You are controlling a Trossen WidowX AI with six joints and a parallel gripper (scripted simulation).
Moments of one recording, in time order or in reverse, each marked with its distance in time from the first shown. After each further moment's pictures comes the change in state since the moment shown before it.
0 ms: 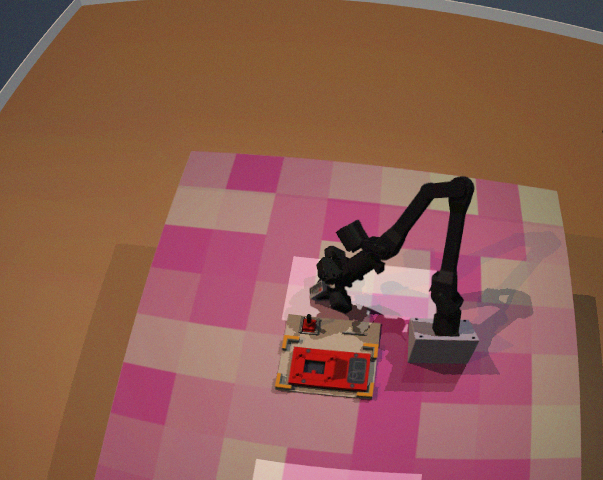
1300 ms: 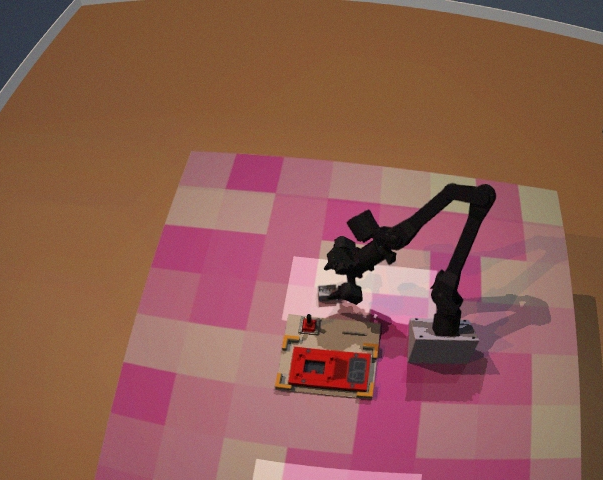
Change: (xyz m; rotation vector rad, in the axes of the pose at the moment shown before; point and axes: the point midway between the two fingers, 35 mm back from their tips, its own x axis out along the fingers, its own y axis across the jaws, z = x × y) arm -0.042 -0.006 0.004 0.000 -0.002 -0.004
